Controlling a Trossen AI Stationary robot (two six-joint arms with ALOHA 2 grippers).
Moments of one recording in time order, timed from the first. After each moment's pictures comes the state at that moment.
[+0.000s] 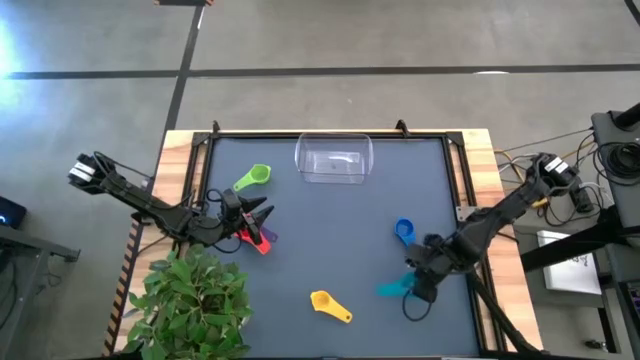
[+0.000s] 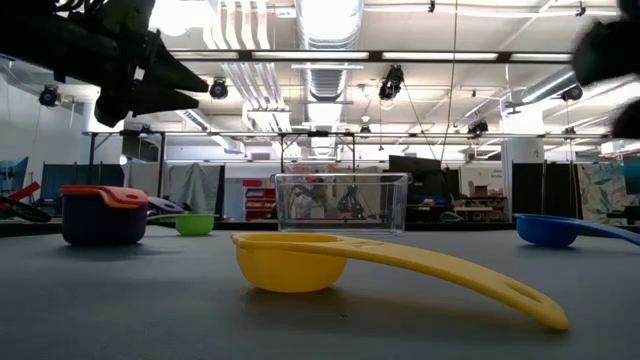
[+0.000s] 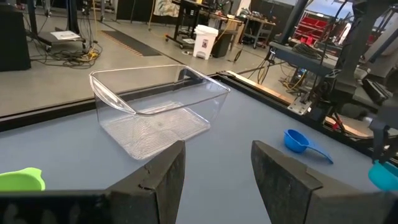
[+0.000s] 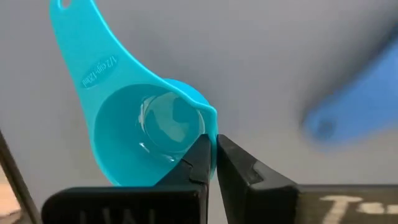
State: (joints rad) left arm -0.42 0.95 0.29 0.38 -1.00 -0.53; right arm 0.62 1.25 0.74 -0.71 0.05 0.97
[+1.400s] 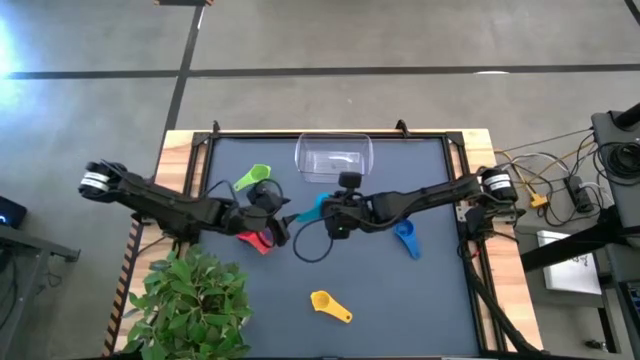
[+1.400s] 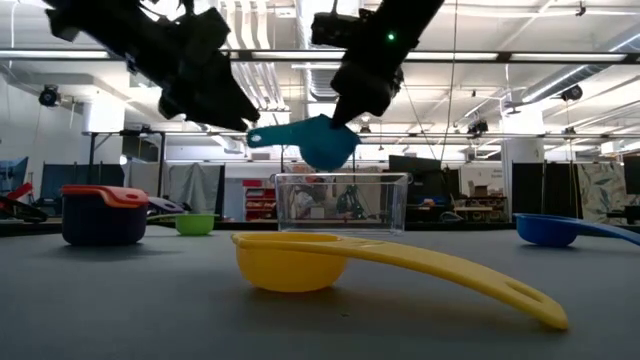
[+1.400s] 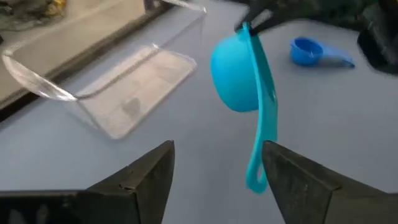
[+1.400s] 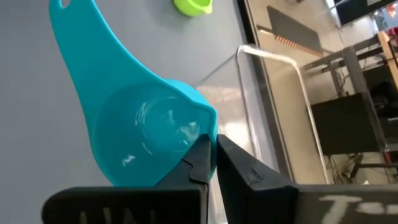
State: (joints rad) left arm -0.18 1.27 0.65 -0.01 -0.58 -0.41; right arm 0.11 1.79 1.40 -0.53 0.68 -0.10
